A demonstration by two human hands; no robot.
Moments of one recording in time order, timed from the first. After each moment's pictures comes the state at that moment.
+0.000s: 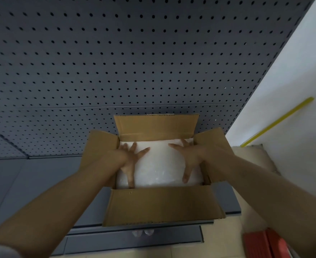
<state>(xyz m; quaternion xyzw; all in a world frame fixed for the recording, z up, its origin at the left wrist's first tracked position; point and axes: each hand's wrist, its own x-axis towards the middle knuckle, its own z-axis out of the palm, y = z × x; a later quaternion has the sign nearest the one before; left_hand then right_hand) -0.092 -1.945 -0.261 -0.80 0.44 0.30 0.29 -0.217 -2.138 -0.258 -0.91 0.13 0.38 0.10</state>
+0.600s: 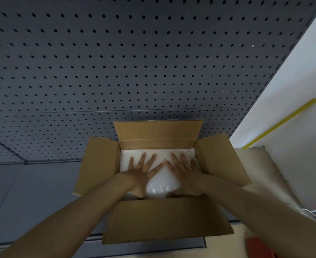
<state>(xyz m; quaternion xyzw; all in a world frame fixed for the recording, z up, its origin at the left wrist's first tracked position) -0.115 -1.940 -0.317 -0.79 0.52 0.29 0.16 -0.248 -2.108 -0.328 -0.95 0.07 0.28 0.11</state>
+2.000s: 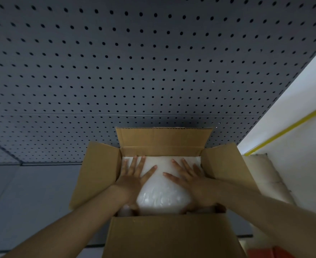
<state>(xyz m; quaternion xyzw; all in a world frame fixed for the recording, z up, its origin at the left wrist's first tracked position) -0.106 -1.926 -0.313 -0.82 0.48 0.23 0.18 -0.244 -2.126 -0.316 -0.96 -0.02 0.26 0.05</state>
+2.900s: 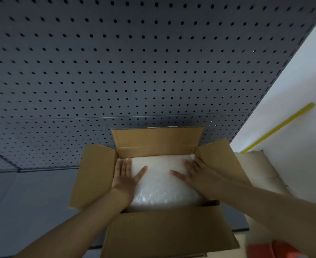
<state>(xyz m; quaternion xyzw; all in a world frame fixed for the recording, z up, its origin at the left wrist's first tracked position) -0.116 -1.927 -0.315 -0.85 0.41 0.16 0.29 -0.260 -2.137 -0.305 -0.96 -0.03 0.23 -0.14</state>
